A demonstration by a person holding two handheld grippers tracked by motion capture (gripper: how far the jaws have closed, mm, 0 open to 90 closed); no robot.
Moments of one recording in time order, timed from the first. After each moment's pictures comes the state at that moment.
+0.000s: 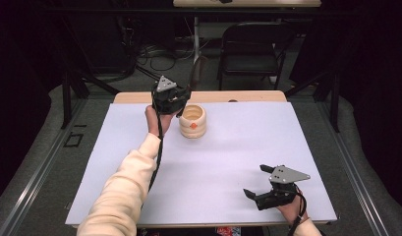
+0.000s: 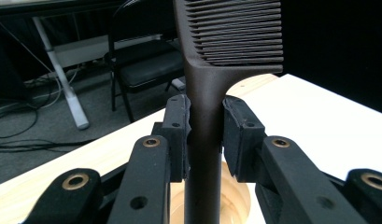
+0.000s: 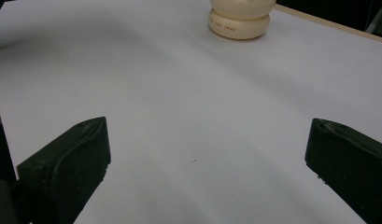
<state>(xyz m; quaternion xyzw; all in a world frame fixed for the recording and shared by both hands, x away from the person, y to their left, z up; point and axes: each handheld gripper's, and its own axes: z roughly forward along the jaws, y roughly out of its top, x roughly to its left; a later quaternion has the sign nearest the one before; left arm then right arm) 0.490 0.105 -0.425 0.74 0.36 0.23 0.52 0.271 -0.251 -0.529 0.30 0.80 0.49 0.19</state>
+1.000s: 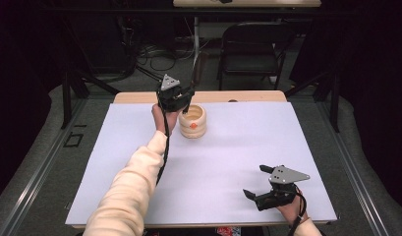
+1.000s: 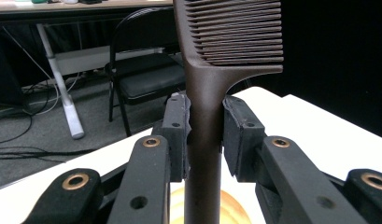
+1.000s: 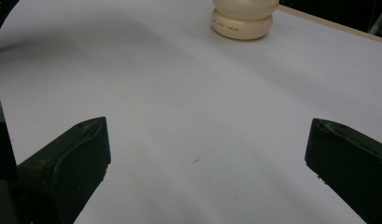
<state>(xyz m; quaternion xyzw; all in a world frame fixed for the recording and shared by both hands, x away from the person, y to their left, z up) 0.504 0.091 -0.435 0.72 0.37 0.24 0.54 0.271 -0.250 -0.528 0.29 0.80 0.49 0.19</state>
